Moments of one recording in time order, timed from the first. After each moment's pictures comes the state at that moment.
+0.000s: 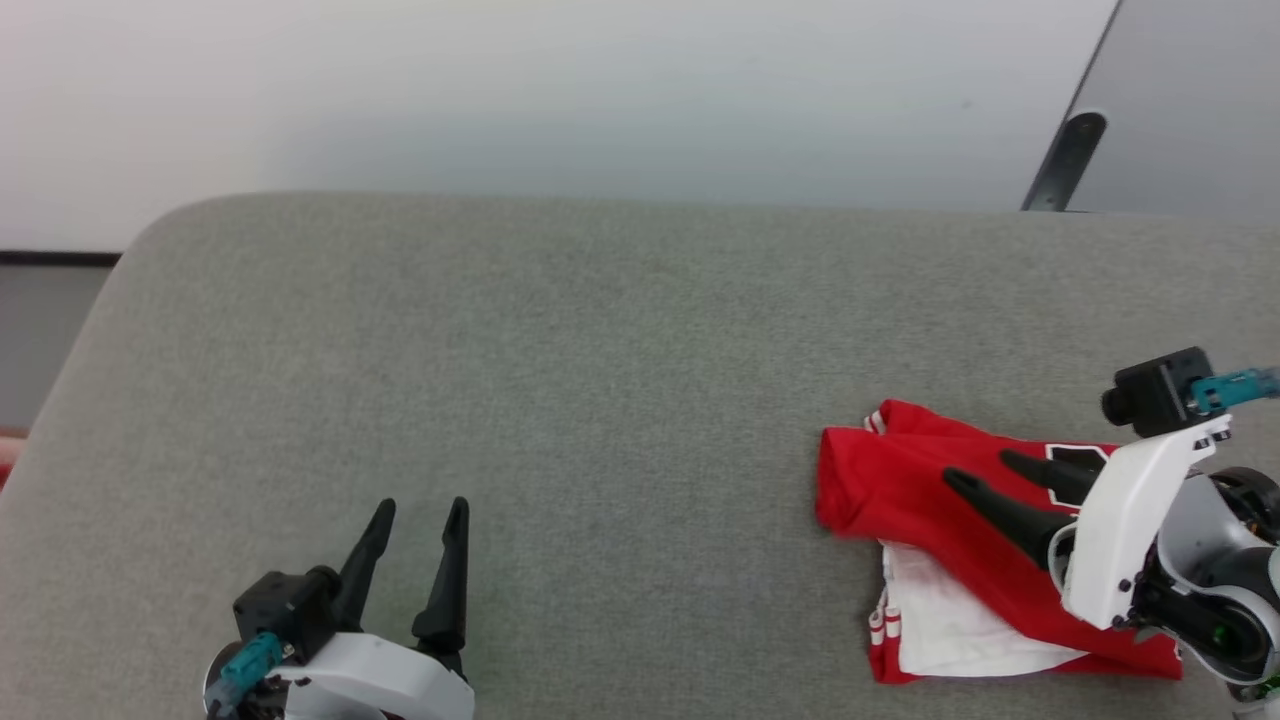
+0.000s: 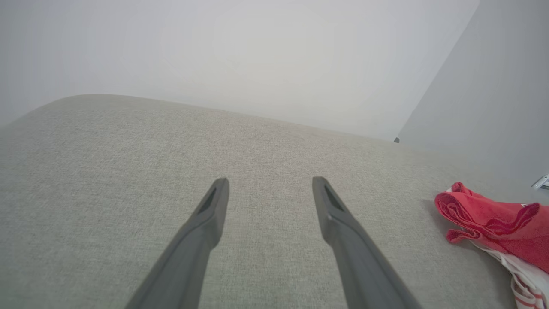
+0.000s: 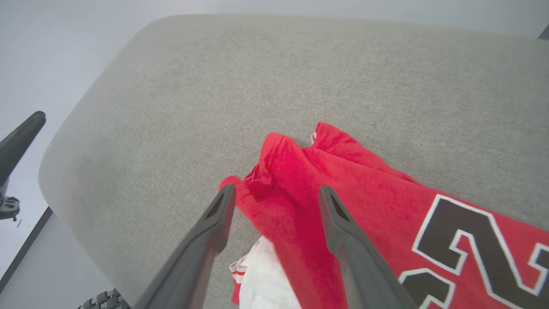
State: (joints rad) left arm -0.10 0.31 -0.33 0.17 -0.58 0.09 -0.26; right arm -0.35 -0.50 0.34 0.06 0.86 0.13 0.62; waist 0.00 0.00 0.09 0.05
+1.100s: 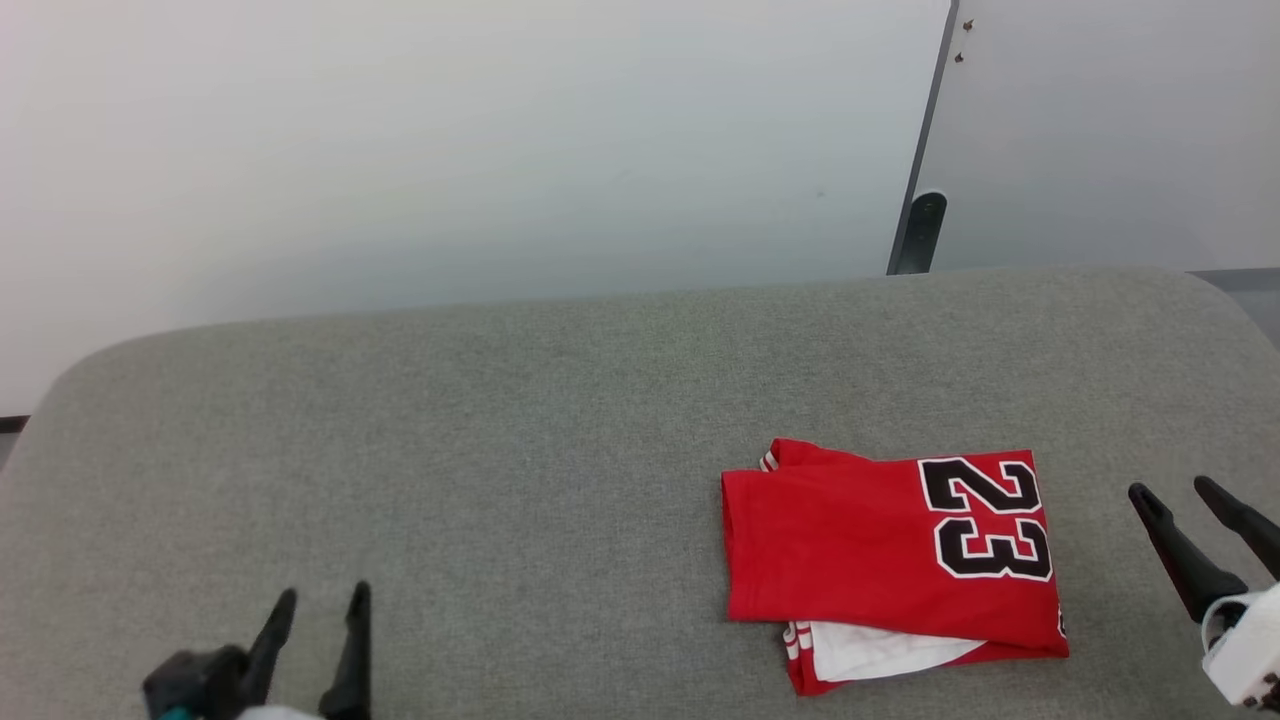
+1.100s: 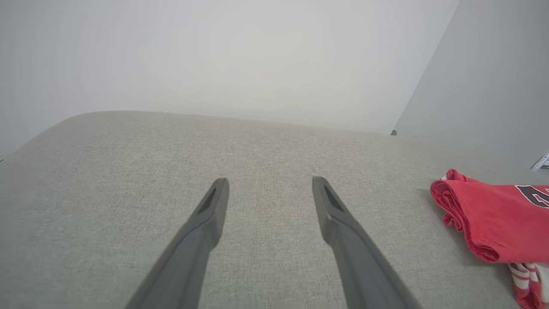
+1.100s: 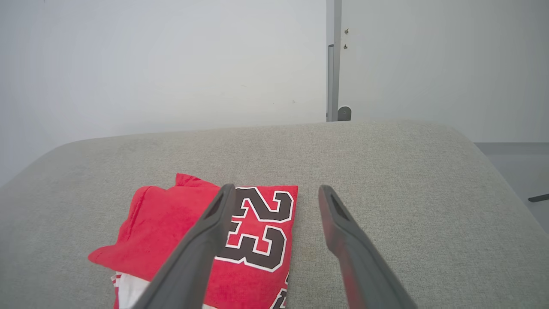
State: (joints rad) left arm 0.02 0.40 -0.26 0.20 -0.61 0.10 -0.26; right arm -0.13 -0.63 0.24 0.17 0.83 0.13 0.06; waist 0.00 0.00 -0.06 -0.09
